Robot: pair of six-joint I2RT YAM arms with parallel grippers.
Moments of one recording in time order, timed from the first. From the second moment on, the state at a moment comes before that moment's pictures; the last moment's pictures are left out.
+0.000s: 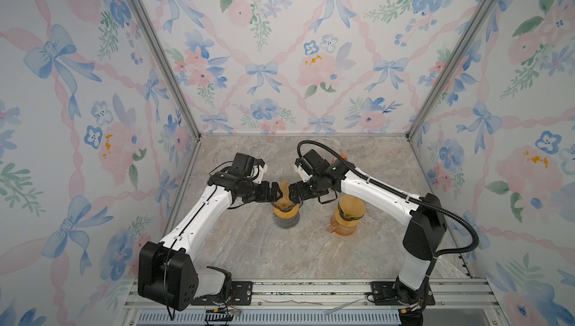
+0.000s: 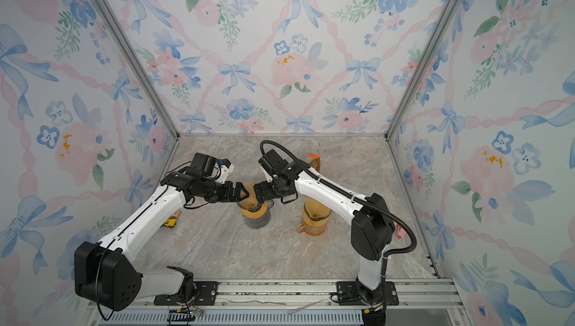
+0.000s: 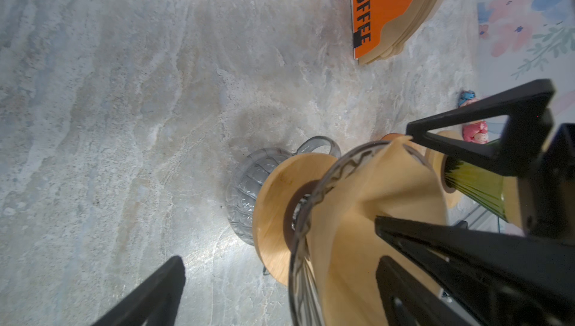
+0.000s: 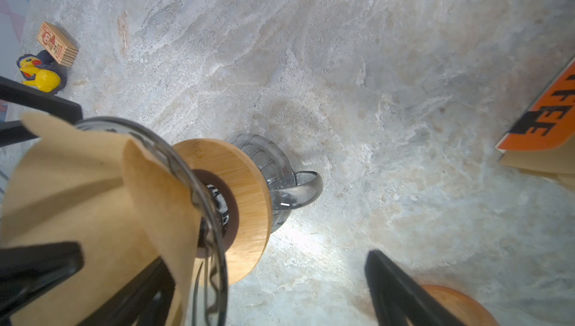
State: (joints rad) left arm -0.29 1.31 1.10 -0.83 0.41 -0.27; right arm 0.83 1.84 1.64 -0.90 -0.07 0.40
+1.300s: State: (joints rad) left arm -0.27 1.36 1.04 -0.82 0.34 -0.26; right arm 0.84 1.81 1.61 -0.84 -0.07 0.39
